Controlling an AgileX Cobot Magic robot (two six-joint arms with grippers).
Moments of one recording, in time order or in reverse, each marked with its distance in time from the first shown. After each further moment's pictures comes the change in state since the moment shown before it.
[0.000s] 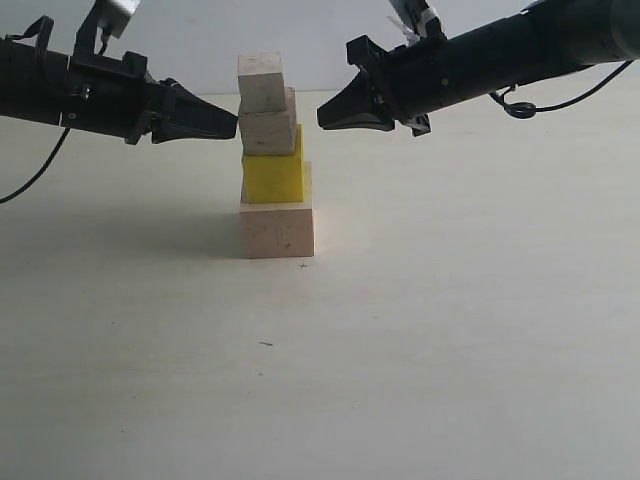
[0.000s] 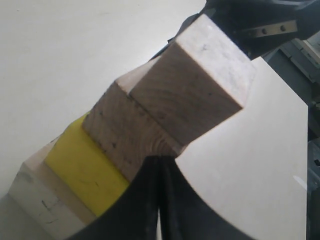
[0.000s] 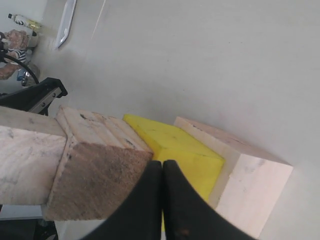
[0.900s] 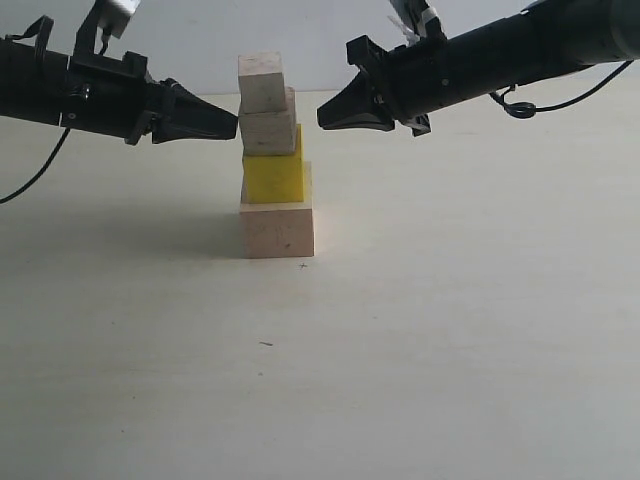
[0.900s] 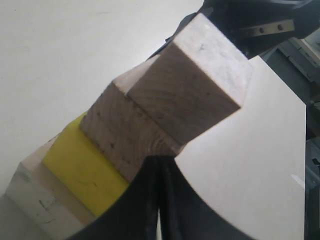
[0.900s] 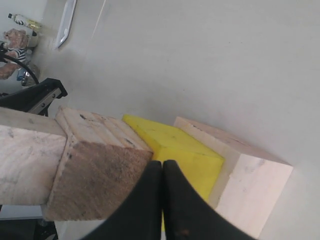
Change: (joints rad) left arm 0.000 0.000 0.000 0.000 0.008 0.000; right arm 0.000 0.000 0.000 0.000 0.000 -0.002
